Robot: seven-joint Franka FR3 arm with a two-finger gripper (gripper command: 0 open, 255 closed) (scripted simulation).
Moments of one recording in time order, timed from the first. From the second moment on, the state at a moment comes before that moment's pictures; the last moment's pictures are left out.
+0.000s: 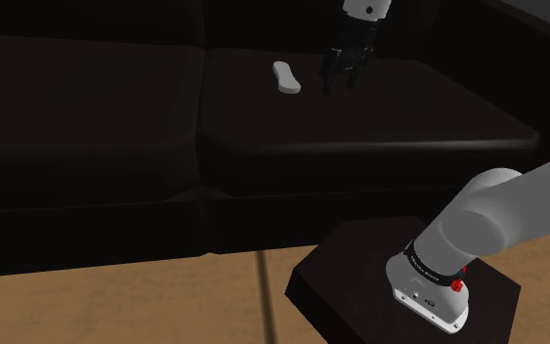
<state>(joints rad) -0.07 -0.52 0.10 -2.18 0.07 1.68 0.10</state>
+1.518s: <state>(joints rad) -0.15 0.29 0.09 -1.37 -0.02 1.68 0.46</state>
